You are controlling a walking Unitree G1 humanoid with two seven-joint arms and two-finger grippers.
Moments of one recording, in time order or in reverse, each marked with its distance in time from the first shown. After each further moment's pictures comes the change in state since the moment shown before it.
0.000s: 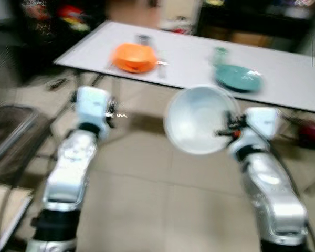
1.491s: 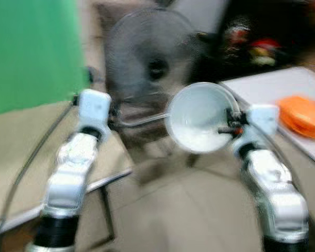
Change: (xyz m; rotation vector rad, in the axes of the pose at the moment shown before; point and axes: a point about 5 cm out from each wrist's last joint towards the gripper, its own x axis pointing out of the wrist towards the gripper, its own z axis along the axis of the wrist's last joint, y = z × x) left arm -0.007 0.000 -0.002 0.024 -0.002 -0.019; right arm 0.004 0.002 0.002 -0.011 -0.014 0.025
